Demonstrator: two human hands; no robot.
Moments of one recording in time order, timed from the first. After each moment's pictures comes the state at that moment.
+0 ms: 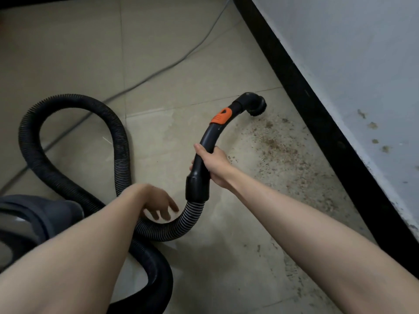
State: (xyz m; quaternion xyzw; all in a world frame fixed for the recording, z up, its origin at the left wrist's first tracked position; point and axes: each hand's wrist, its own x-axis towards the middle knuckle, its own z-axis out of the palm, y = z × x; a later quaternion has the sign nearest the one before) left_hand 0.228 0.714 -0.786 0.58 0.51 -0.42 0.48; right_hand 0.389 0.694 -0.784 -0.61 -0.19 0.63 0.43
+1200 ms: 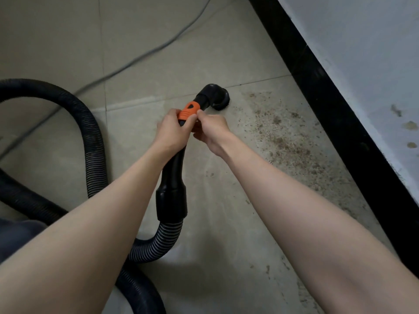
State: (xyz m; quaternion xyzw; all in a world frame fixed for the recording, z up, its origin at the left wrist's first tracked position) left_hand 0.313 0.806 -0.800 0.65 0.62 0.19 0.39; right_hand 0.410 0.793 -0.808 -0.66 -0.15 0.57 0.46
